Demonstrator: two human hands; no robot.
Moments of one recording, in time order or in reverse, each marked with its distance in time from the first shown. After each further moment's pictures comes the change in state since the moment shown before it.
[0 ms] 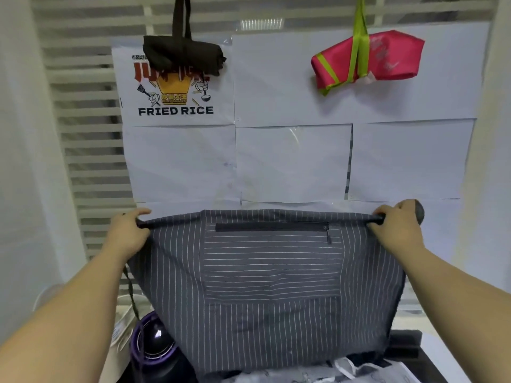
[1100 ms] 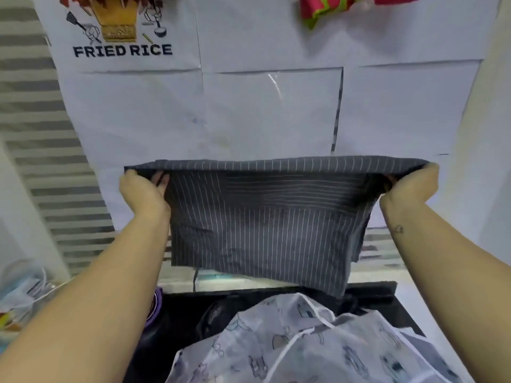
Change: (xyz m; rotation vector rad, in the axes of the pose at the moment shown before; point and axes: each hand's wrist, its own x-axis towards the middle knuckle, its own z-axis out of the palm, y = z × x) left_hand -0.020 0.094 0.081 -1.281 0.295 -0.414; right_hand 0.011 -0.007 -0.009 1.576 0.505 0.781
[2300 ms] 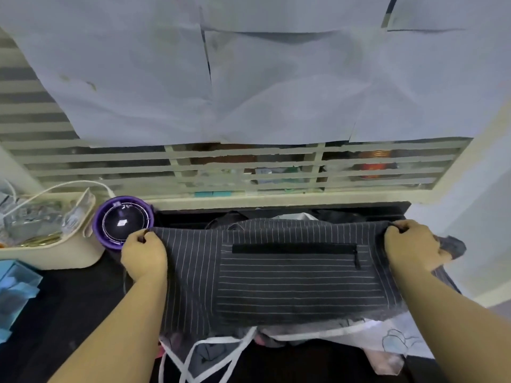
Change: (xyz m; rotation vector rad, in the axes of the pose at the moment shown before) left_hand -0.037 -0.173 -0.209 1.134 0.210 -0.126; right_hand 0.014 0.149 -0.232 -1.835 0.009 -0.273
